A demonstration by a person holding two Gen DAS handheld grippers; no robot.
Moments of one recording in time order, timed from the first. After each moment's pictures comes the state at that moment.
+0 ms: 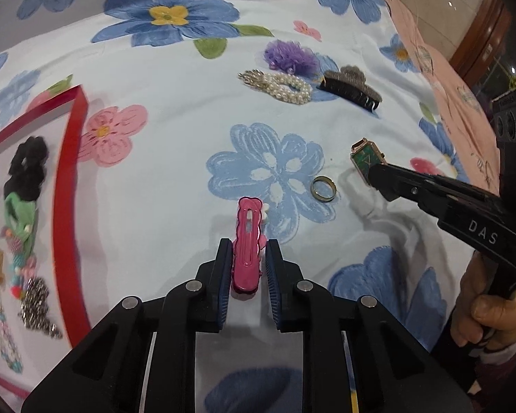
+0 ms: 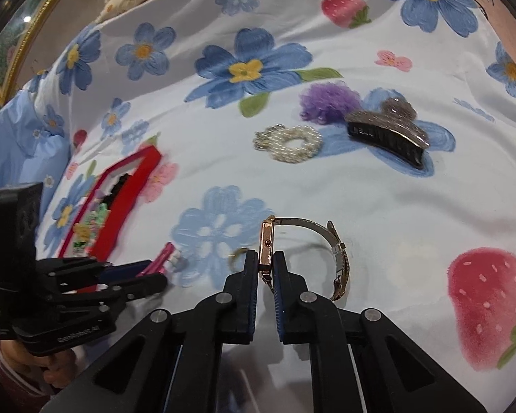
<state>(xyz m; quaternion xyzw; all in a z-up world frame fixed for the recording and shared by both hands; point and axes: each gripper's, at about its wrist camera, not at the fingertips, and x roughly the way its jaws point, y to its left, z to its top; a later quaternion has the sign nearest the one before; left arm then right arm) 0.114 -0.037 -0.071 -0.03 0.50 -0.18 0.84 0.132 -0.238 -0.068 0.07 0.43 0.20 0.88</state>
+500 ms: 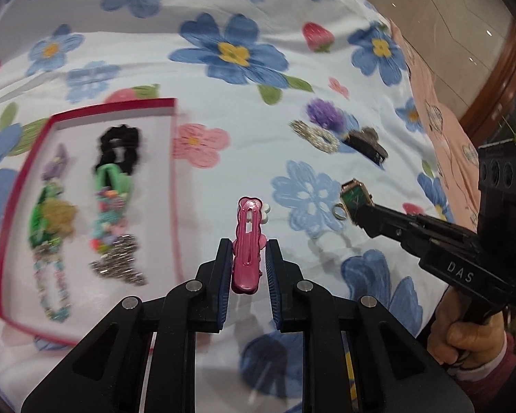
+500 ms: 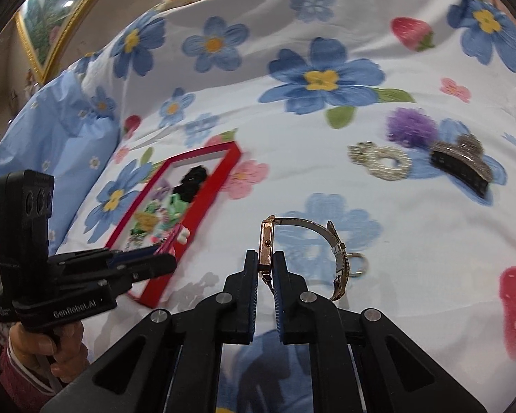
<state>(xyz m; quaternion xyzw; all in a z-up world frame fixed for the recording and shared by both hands) 0.068 0.047 -0.027 -0.11 0.45 -0.12 0.88 0.102 -0.169 -0.037 0.05 0.41 0.28 0.87</state>
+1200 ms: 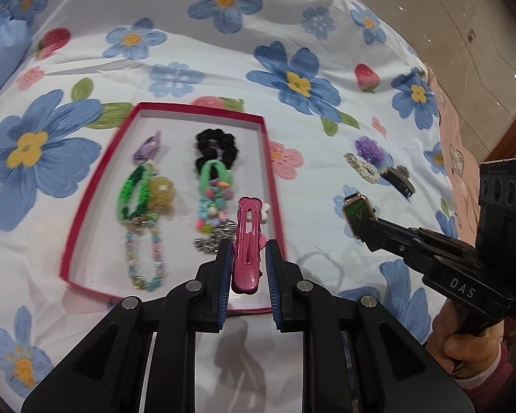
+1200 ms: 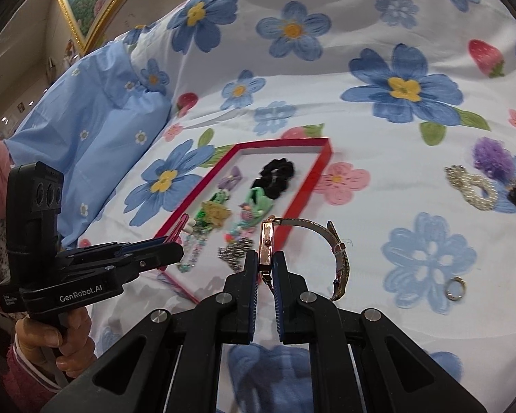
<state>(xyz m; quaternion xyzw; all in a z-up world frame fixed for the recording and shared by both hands) 0.024 0.134 -0.019 -0.16 0.43 -0.05 0.89 0.081 -0.079 -0.024 0.01 0.40 0.37 0.84</state>
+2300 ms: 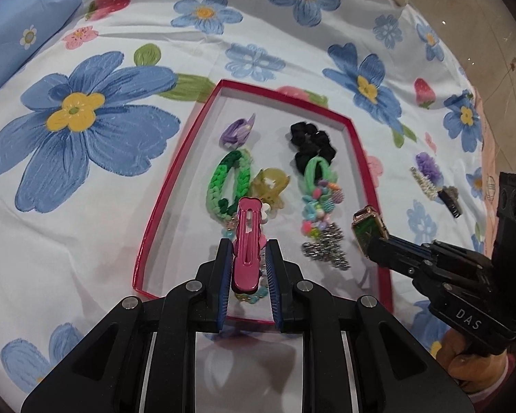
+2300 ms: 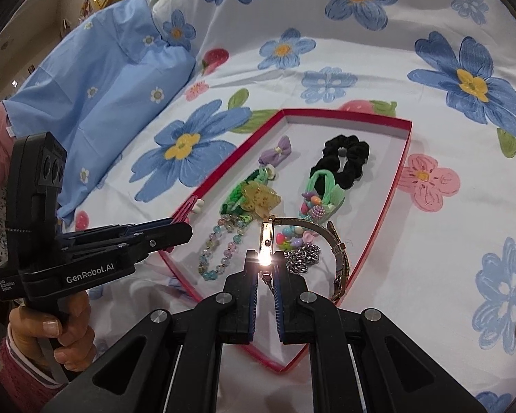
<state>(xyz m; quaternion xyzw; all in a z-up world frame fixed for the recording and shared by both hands) 0.034 0.212 -0.067 -0.19 0.46 0.02 0.87 0.088 0.018 -0.060 -0.05 0.44 0.40 0.80</state>
